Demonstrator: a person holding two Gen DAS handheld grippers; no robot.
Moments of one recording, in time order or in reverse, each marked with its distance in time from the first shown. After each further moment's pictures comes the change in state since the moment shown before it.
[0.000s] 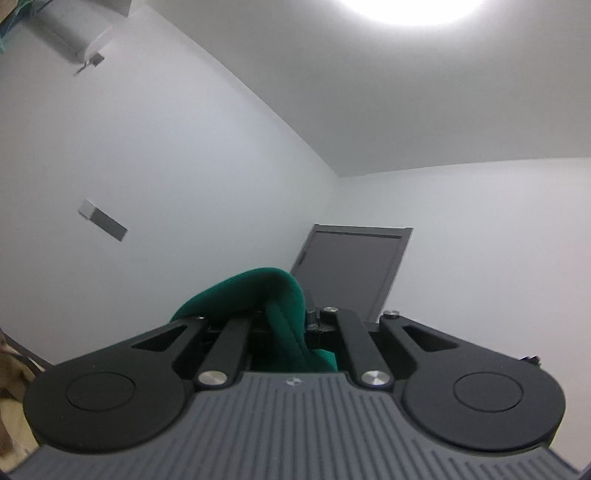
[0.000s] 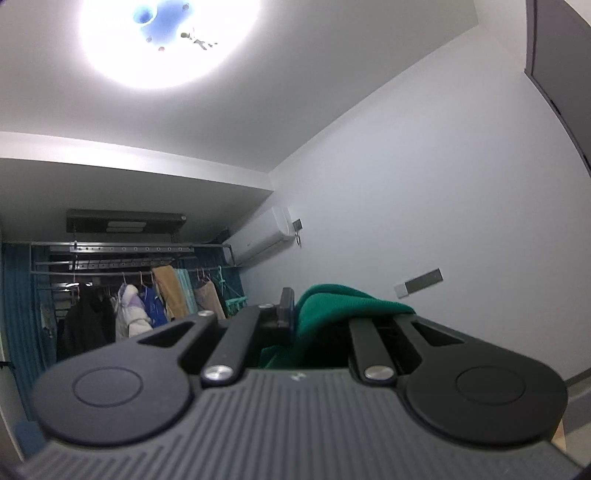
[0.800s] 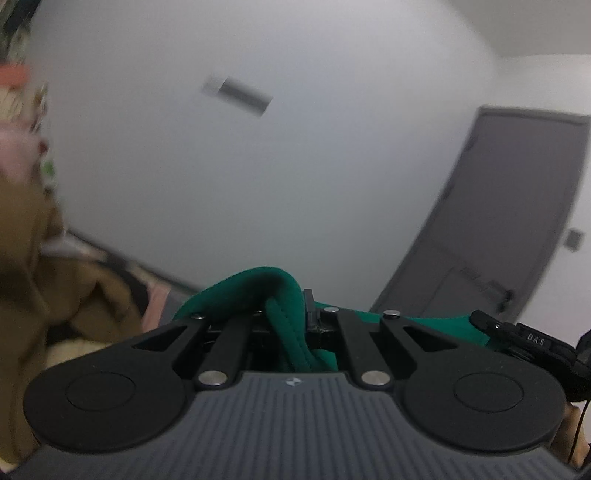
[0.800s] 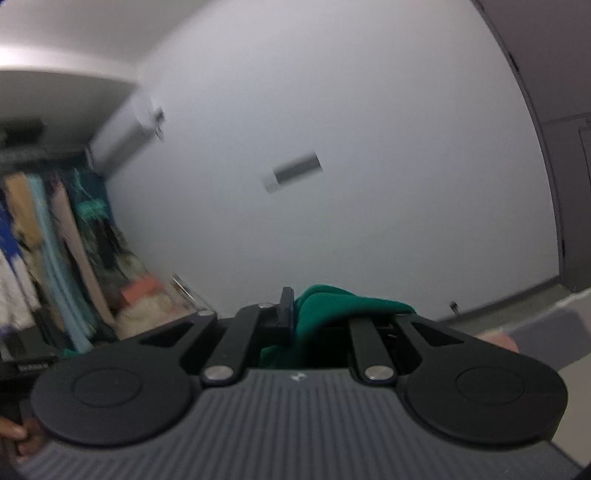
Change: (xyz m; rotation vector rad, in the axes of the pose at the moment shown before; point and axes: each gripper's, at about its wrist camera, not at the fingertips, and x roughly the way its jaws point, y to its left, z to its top) left arm 0.270 0.378 -0.255 -0.024 0.363 0.455; right arm 0.252 -0.272 -0.297 0.000 0.299 -0.373
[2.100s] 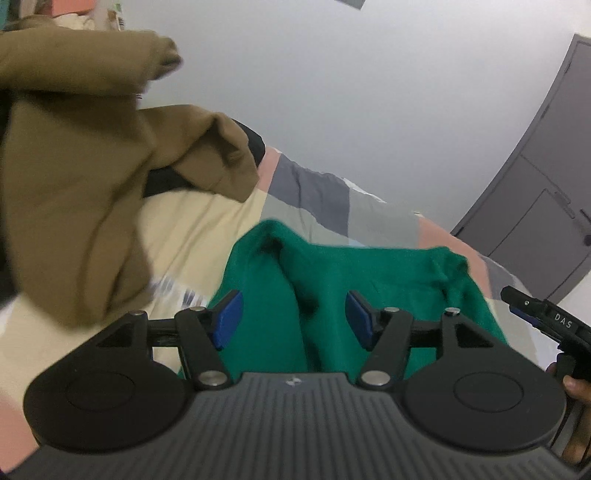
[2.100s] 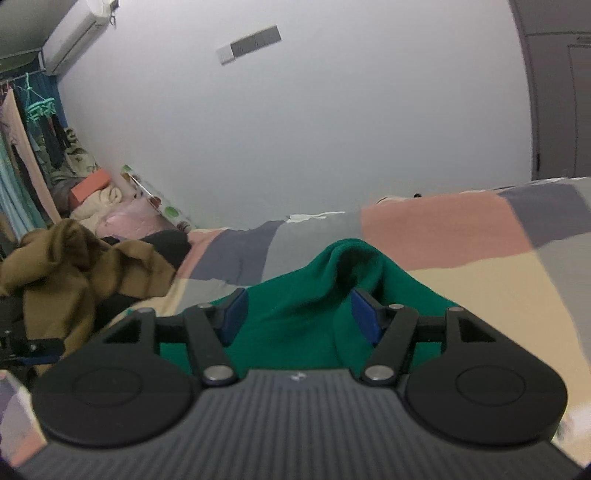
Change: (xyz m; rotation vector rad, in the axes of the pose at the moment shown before) left arm -0.040 0.071 -0.106 -0.054 0.305 0.280; right arm 0.009 -0.025 -0.152 -0.008 0.320 -0.133
